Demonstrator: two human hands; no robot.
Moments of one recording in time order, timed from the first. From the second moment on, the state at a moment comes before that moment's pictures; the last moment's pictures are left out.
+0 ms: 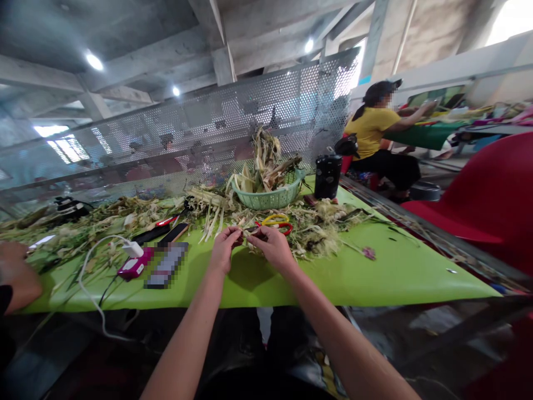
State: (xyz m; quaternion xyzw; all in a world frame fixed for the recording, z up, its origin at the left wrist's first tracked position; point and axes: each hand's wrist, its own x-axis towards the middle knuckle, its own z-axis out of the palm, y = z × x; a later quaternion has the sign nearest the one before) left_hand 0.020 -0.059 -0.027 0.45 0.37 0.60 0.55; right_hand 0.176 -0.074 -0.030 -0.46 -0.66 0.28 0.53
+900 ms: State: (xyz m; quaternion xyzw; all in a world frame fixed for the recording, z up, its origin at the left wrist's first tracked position) left_hand 0.023 -0.062 -0.030 0.51 0.33 0.56 0.57; right_hand 0.176 -0.075 -0.025 -0.43 -0.59 0.41 0.54
